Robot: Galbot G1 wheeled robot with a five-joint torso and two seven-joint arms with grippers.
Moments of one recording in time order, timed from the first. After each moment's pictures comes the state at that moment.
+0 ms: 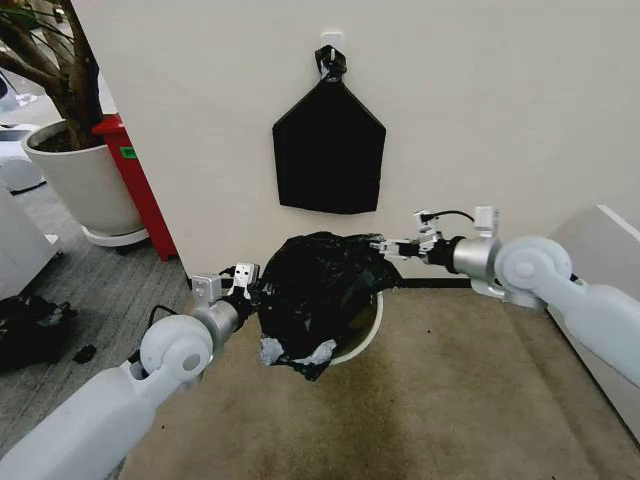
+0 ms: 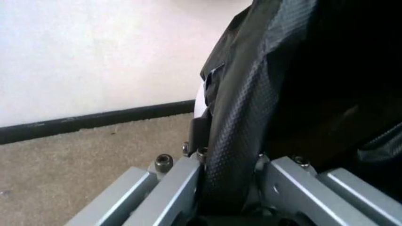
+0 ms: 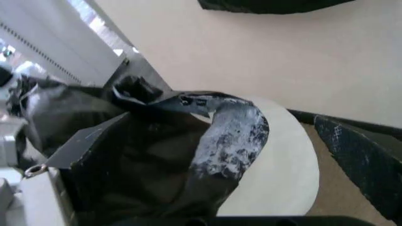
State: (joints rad) left arm 0.93 -0.79 -0.07 -2.05 -1.09 0.46 -0.35; right arm -0.42 0.60 -0.16 1.88 1.71 -0.59 0.19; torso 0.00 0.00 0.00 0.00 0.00
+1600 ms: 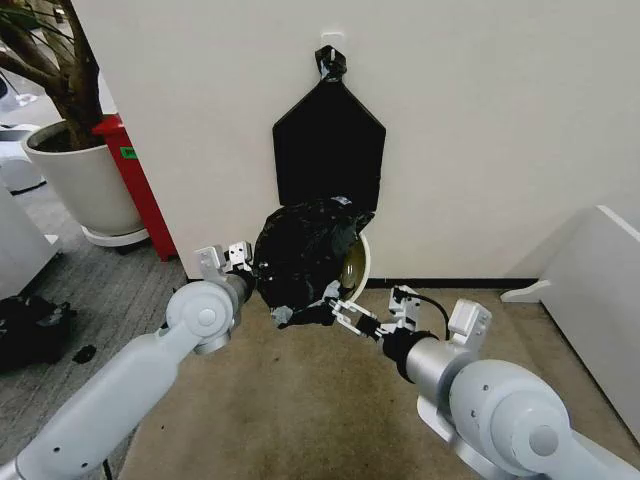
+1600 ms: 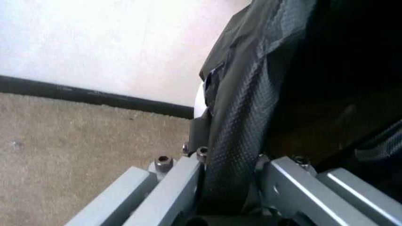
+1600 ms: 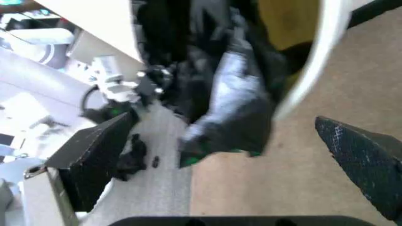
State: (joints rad) left arm 0.71 -0.89 0.04 -1.95 -1.40 0.41 -0.77; right arm -0.91 0.94 -0.05 2.50 1.70 -0.21 1.06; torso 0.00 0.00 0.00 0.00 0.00
